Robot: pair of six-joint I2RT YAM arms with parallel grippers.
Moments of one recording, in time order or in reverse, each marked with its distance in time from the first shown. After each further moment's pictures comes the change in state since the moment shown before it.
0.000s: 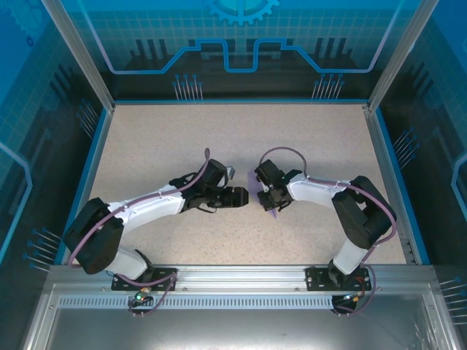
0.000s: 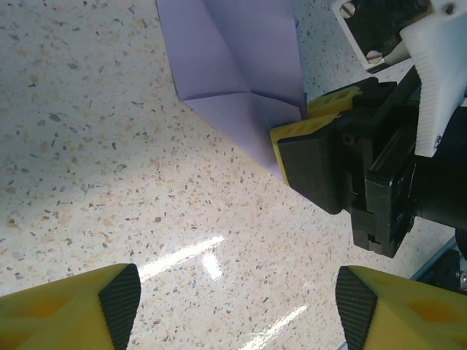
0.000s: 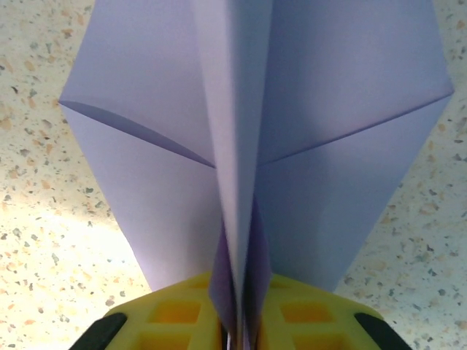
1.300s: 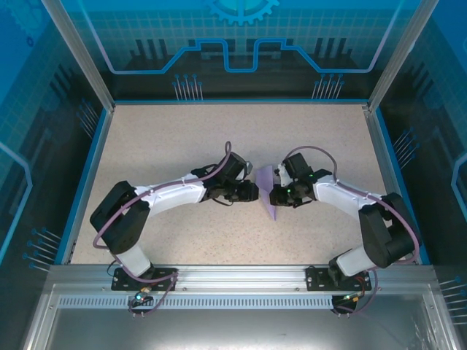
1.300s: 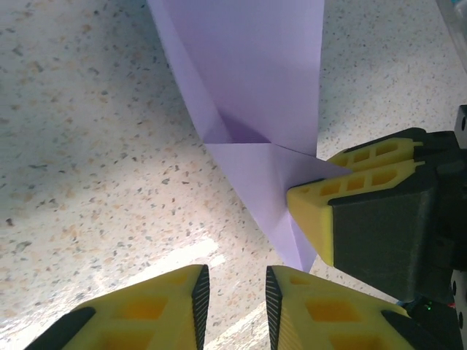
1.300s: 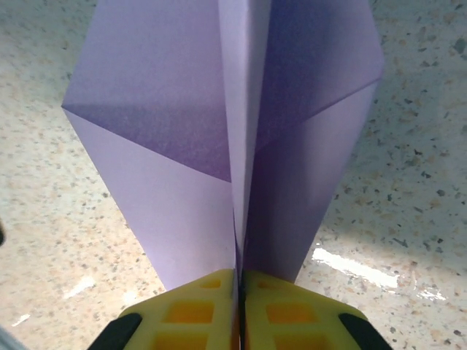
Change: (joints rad) left arm -0.048 0.219 0.208 -0.010 0.006 0.003; right arm -0.197 -0.196 -0.108 -0.002 -0.370 0.108
